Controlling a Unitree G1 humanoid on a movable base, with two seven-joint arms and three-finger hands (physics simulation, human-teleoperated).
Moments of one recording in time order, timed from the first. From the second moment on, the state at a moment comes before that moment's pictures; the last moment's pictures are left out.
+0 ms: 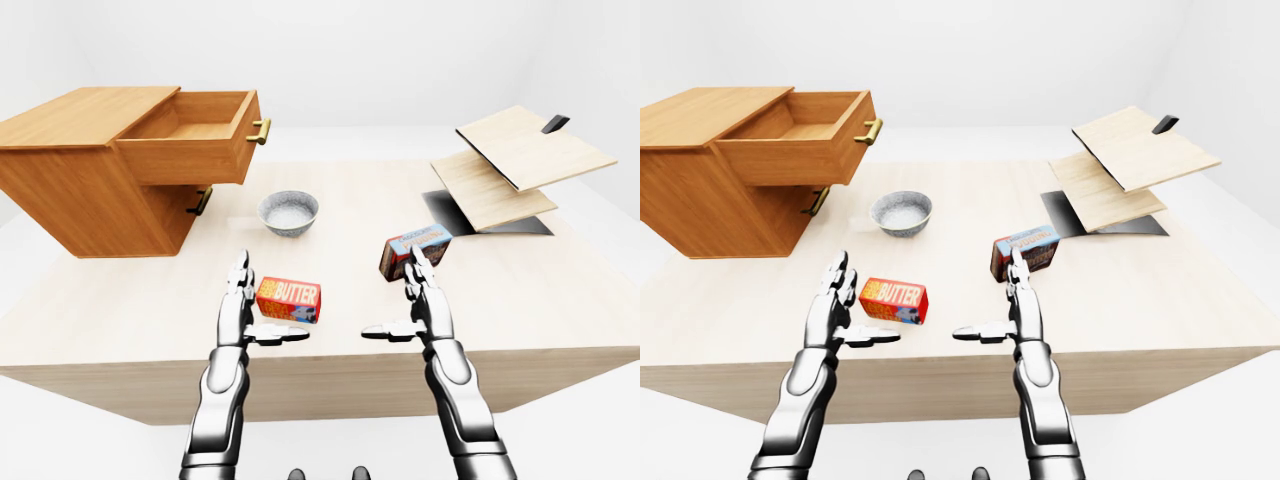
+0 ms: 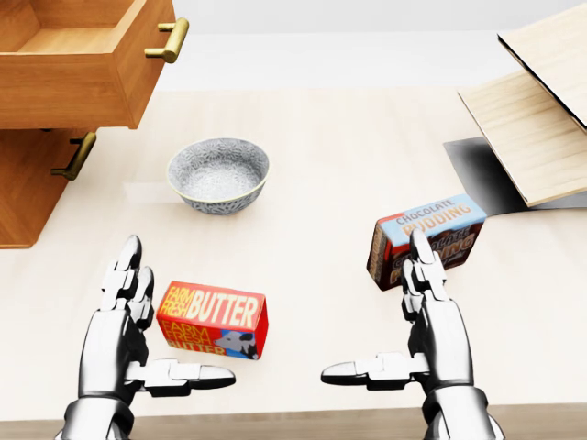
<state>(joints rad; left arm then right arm) 0.00 0.01 0.02 0.00 -0.01 0.00 -0.02 0.00 -0.01 -0.01 0.00 0.00 0.00 0.02</state>
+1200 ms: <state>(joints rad) -0.21 0.07 0.08 -0.25 -0.01 0.09 -0.08 -0.20 -0.05 -0.05 -0.23 -0.01 0.09 0.06</state>
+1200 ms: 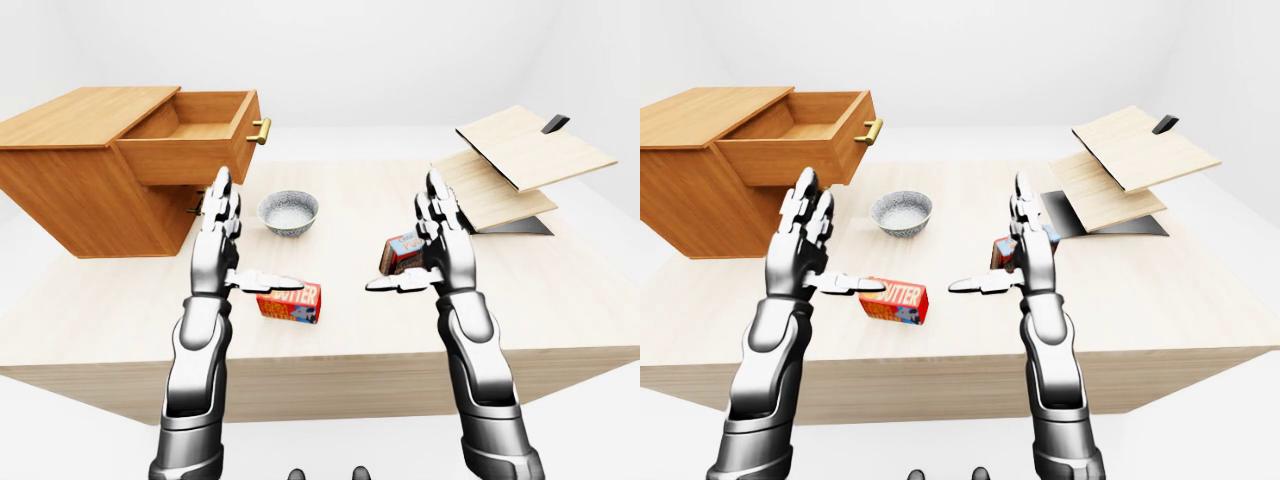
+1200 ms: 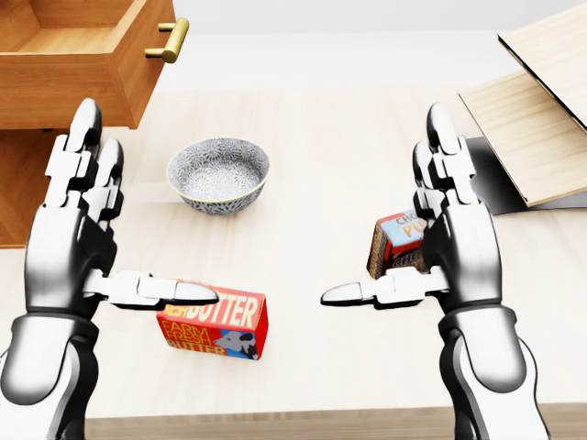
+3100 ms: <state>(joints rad) -0.53 0.17 0.04 0.32 0.63 0.09 0.23 -0.23 -0.05 -0.04 -0.29 0.02 0.09 0.10</state>
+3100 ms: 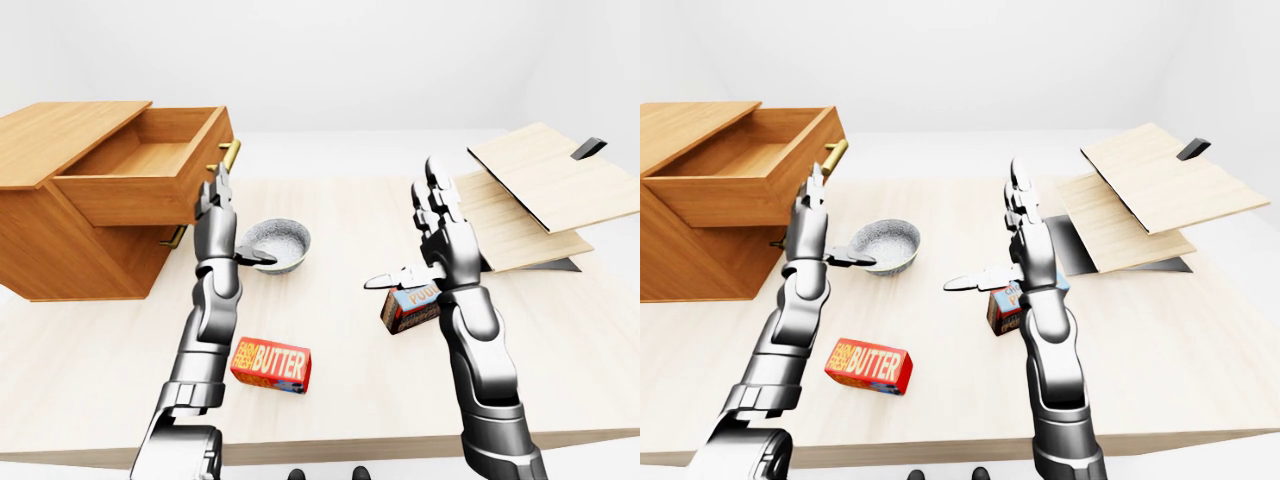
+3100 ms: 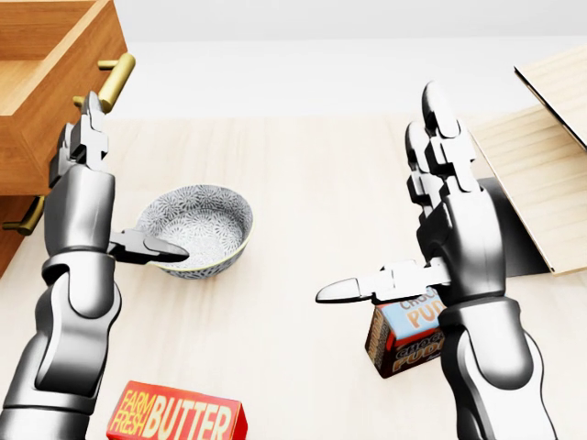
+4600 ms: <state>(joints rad) -0.93 0.52 0.09 1.09 0.62 0.09 0.52 -0.22 -0.05 -0.04 -0.27 0.01 0.09 0.10</state>
